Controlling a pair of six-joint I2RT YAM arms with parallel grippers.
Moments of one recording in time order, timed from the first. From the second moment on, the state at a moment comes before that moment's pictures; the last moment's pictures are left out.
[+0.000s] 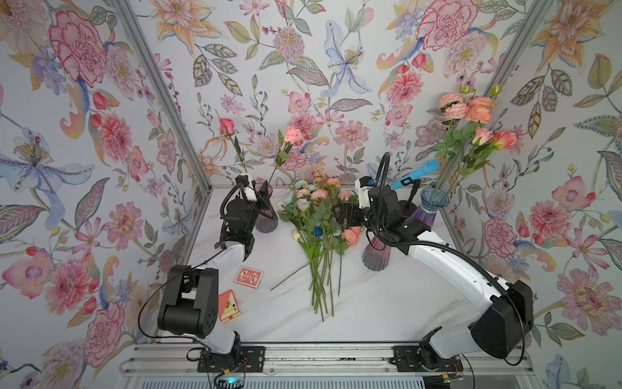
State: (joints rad) left arm -0.15 1.55 0.89 0.79 0.03 -0.15; right arm 0.61 1.47 1.31 -0.33 -0.01 0.43
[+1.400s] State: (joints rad) left arm -0.37 1.20 0.70 0.53 0.08 -0.22; right arm 0.69 2.06 1.69 -0.57 0.11 0.37
